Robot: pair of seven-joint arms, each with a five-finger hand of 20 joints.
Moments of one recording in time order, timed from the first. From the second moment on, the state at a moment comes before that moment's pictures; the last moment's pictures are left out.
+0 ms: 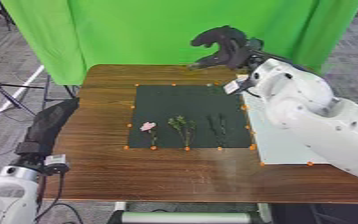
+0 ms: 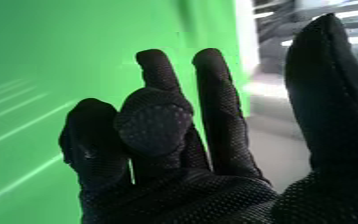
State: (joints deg) left arm 122.1 -56.6 -104.4 -111.8 60.2 -0.3 10.5; right arm -48.0 -39.8 39.6 -104.2 -106.8 6.1 10.9
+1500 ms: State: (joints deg) left arm 122.9 -57.4 -105.4 -112.6 61.9 -3.0 8.4; right arm -92.8 -27.8 70.4 -98.7 -113.2 5.2 26.5
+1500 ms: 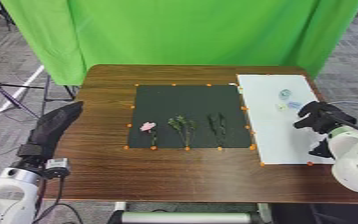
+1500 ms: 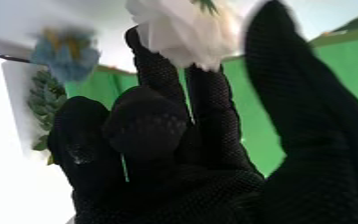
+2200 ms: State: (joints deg) left arm 123.4 -57.3 -106.9 -112.9 61.7 -3.1 8.3; right arm -76.7 -24.8 51.5 -101.7 -109.7 21.3 26.4
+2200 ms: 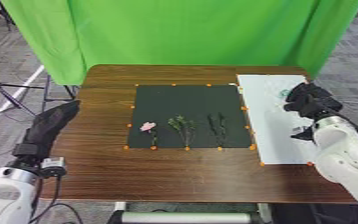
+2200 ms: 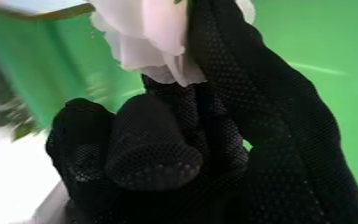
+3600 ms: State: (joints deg) left arm 118.9 -54.8 -99.3 -112.4 55.0 11.6 10.9; right arm -32.1 -72.1 6.5 -77.2 -110.1 12.1 15.2
